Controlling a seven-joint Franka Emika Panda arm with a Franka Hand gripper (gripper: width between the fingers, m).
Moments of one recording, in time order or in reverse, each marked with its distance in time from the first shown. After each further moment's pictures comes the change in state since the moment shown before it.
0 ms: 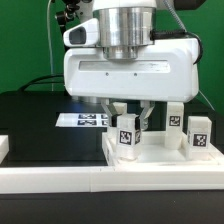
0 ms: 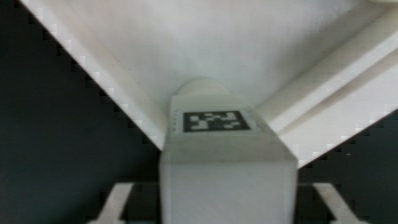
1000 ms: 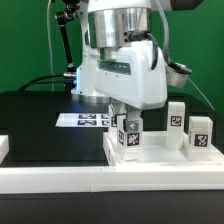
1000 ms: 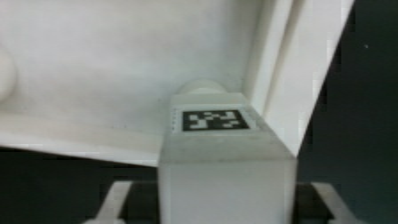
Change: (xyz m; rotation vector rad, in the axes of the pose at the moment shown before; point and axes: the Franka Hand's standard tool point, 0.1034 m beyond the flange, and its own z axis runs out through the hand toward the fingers) arm 0.001 0.005 0.002 0.025 -0.009 0.813
